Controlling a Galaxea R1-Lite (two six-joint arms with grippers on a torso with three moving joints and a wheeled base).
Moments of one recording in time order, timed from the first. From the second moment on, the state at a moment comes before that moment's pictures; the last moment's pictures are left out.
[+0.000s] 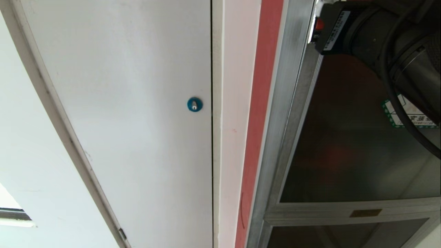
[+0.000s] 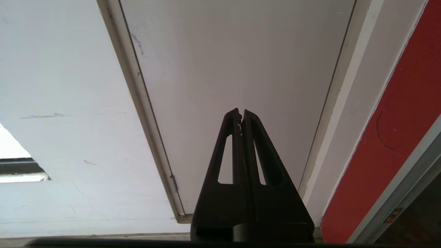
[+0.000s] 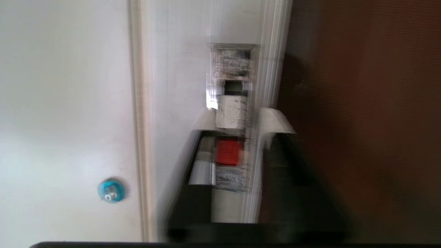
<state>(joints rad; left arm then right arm) -0.01 0.00 0.00 -0.02 -0.02 0.03 0.72 1.52 -1.20 -0.79 -0.56 -0.31</state>
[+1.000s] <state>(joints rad) -0.01 0.00 0.00 -0.02 -0.02 0.03 0.73 1.50 -1.21 -0.78 -0.57 -0.31</state>
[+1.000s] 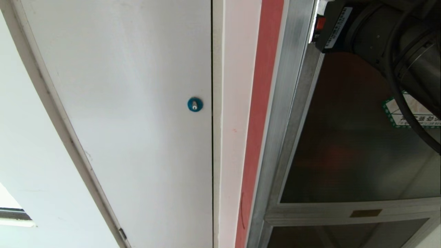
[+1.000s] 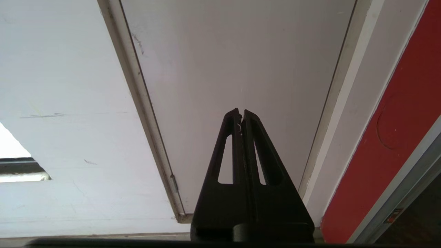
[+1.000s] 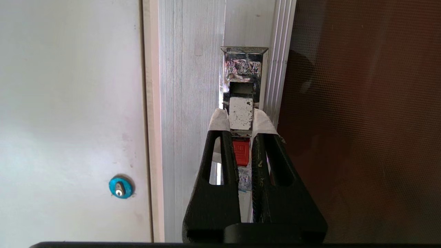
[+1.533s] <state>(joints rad) -0.01 0.00 0.00 -0.02 -0.02 0.03 0.76 1.45 -1.17 -0.77 -0.59 -0.32</state>
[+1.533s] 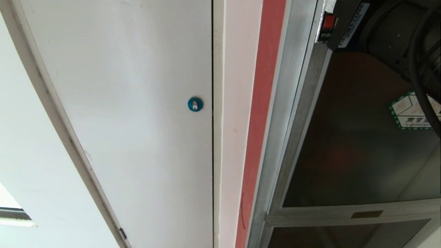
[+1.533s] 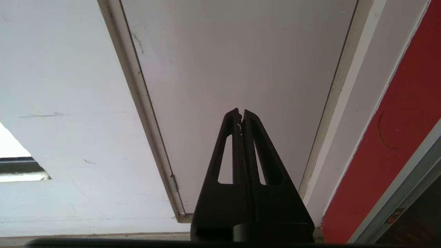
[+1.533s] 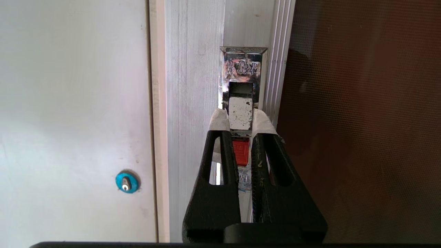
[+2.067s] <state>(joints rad) -0.01 0.00 0.00 -0.02 -0.02 0.03 0.78 1.38 -1.11 -0.77 -0.60 -0.32</state>
